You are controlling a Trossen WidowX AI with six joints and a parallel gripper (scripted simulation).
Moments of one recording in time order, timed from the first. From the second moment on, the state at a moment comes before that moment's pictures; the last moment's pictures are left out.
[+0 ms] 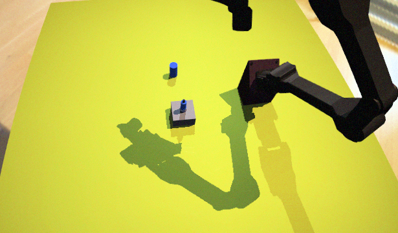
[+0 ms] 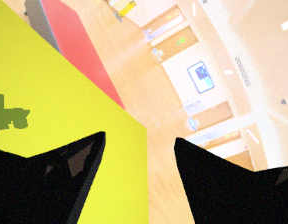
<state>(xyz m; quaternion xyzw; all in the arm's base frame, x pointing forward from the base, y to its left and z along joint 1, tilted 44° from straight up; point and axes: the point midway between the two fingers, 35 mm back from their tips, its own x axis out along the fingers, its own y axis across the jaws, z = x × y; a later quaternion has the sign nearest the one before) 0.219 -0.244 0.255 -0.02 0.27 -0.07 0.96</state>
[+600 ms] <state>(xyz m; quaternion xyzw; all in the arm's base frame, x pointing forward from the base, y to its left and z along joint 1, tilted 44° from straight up) 0.288 -0.194 0.013 0.17 0.54 0.22 0.79</state>
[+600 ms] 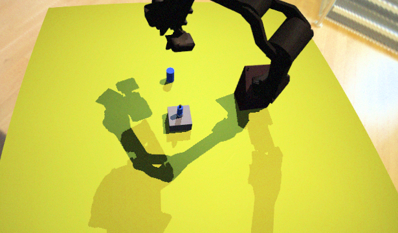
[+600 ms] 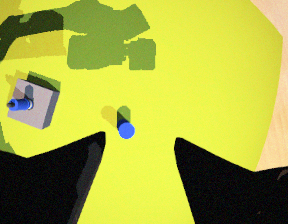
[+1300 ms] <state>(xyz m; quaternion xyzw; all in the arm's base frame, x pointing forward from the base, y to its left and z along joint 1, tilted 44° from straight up) 0.283 -0.130 -0.083 0.20 0.61 0.31 0.70</state>
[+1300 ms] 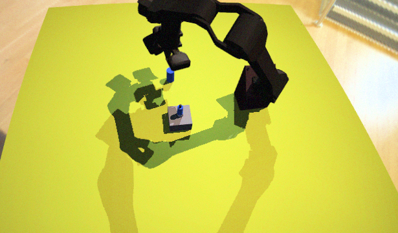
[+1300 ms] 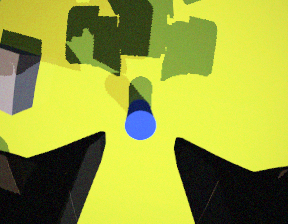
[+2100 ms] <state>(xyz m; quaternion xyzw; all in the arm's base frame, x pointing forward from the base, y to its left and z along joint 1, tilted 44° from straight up) 0.287 -0.107 -0.109 0.20 0.61 0.31 0.70</state>
